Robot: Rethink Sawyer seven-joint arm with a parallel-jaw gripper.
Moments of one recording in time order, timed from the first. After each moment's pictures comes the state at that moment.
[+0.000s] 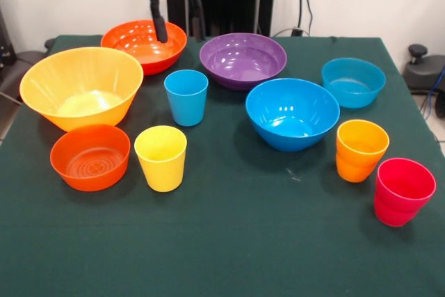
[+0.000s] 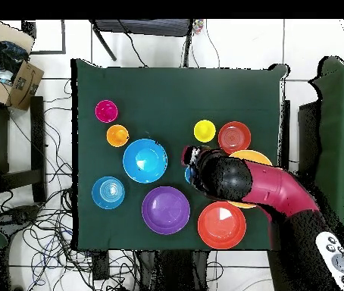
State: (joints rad) arm -0.72 -0.89 0.41 1.92 -0.19 0.48 1.73
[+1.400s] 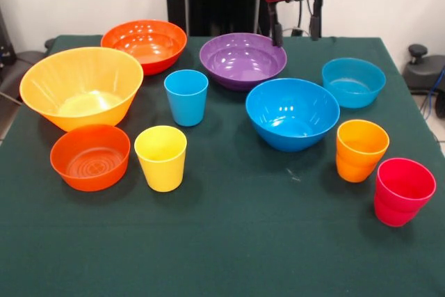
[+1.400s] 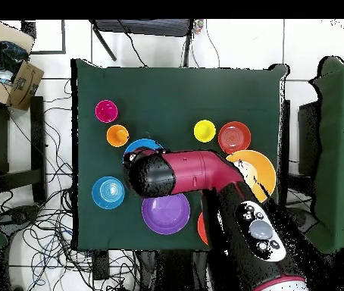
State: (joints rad) arm -0.50 -0.88 0.47 1.92 -0.27 0.50 1.73
